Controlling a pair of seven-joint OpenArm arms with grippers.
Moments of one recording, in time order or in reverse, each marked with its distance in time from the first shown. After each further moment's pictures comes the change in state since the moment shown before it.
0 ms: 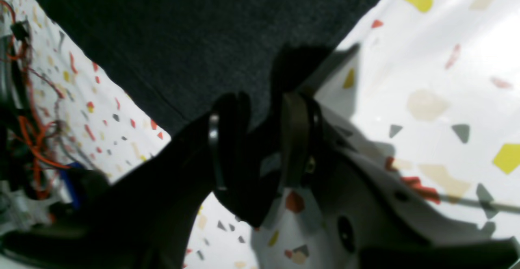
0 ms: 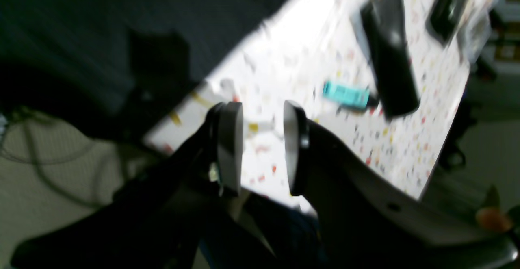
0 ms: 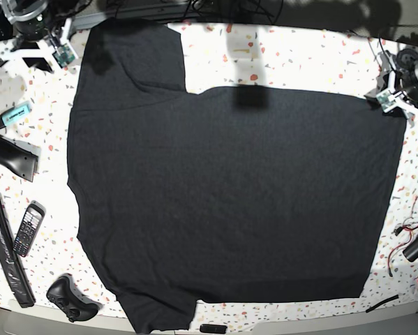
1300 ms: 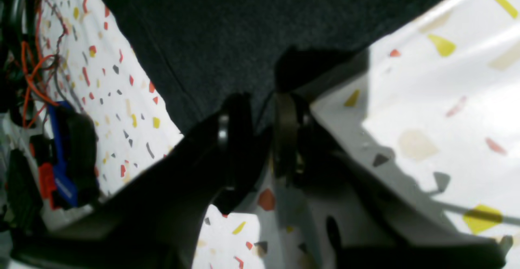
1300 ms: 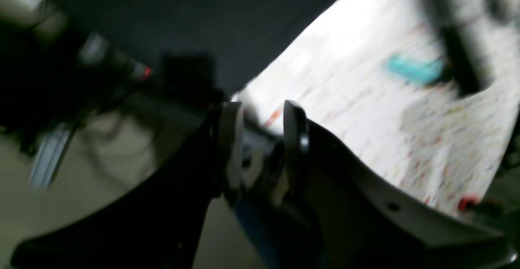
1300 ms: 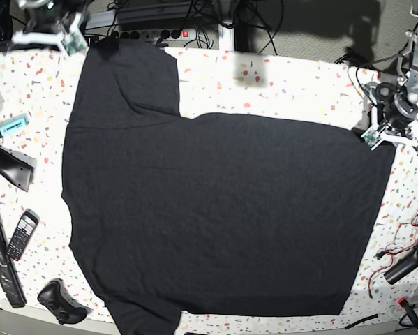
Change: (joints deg) left arm -11.5 12.1 -0.3 -4.5 0.4 -0.4 9.7; right arm -1.4 -6.4 -0.3 -0.3 2.5 1.4 -0.3
